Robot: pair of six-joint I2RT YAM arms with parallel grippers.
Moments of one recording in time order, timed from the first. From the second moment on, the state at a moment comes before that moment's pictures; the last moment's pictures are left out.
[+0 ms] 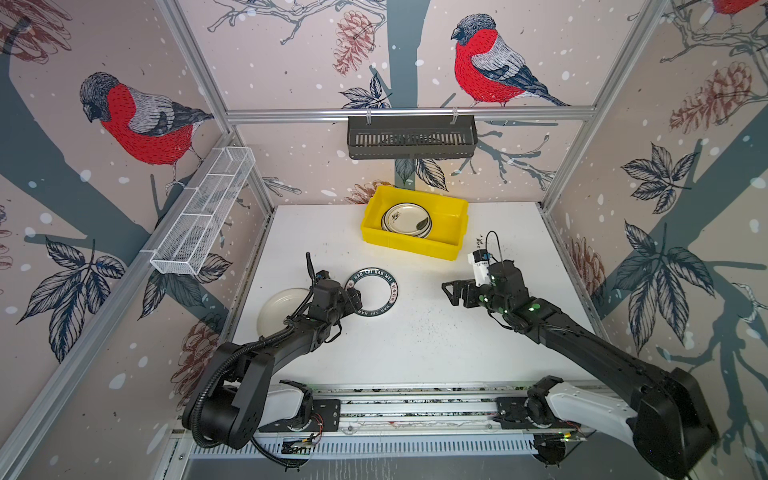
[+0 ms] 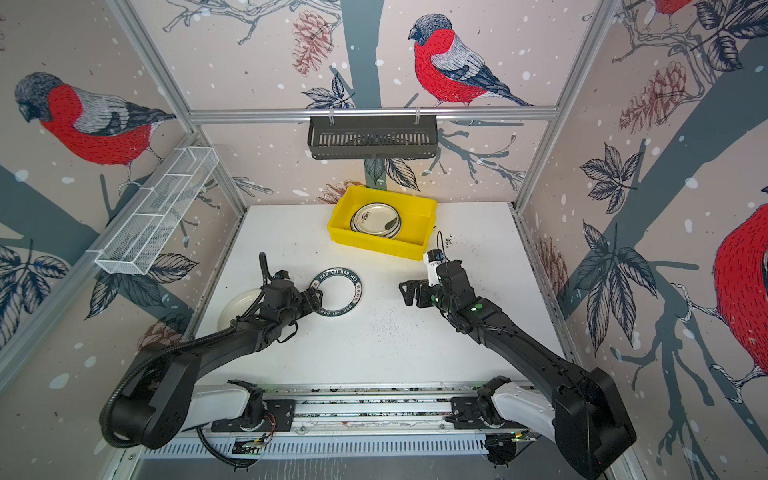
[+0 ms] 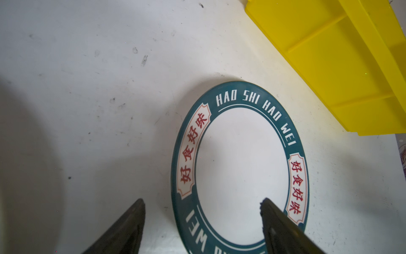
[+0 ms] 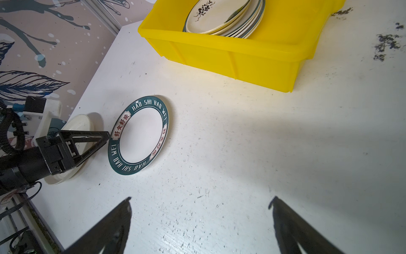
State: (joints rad) left arm -0.30 1.30 0.39 0.19 0.03 -0.70; right arm 0.53 1.11 0.64 -0.13 -0.17 0.42
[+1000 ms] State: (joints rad) left arm -0.28 1.45 0.40 0.32 0.15 -0.70; right arm 0.53 1.12 0.64 -0.14 -0.17 0.44
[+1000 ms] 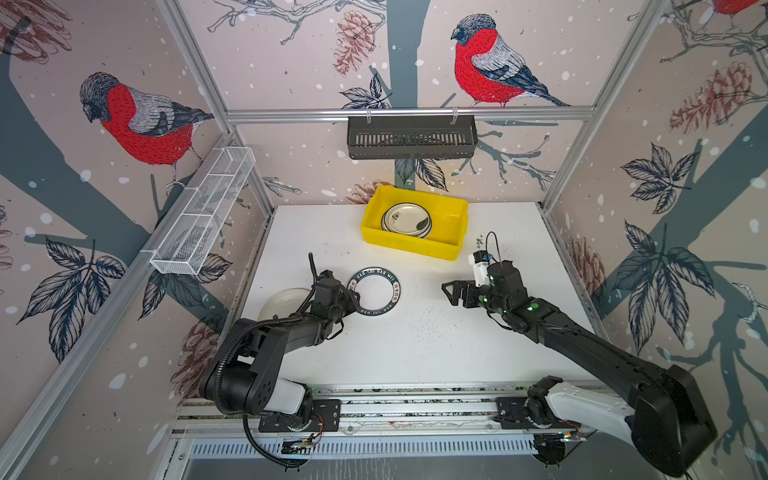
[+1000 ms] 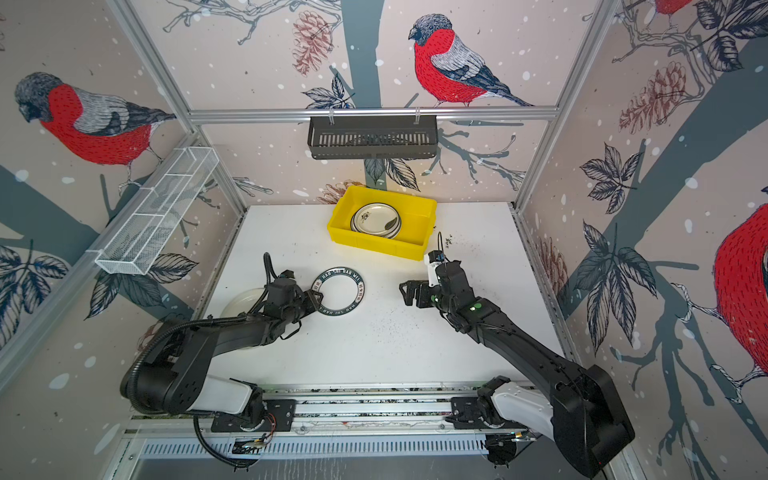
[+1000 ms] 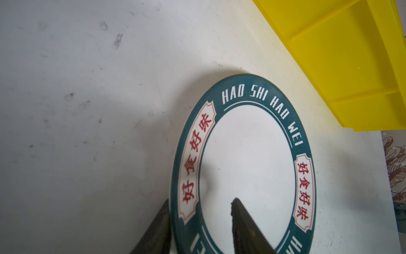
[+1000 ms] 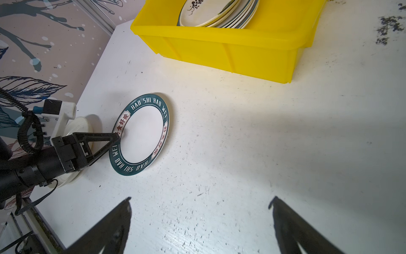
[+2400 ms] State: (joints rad) left arm -0.28 1.41 0.42 0.38 0.35 -0.74; right arm 0.52 1.20 0.62 -0.03 -0.29 0.53
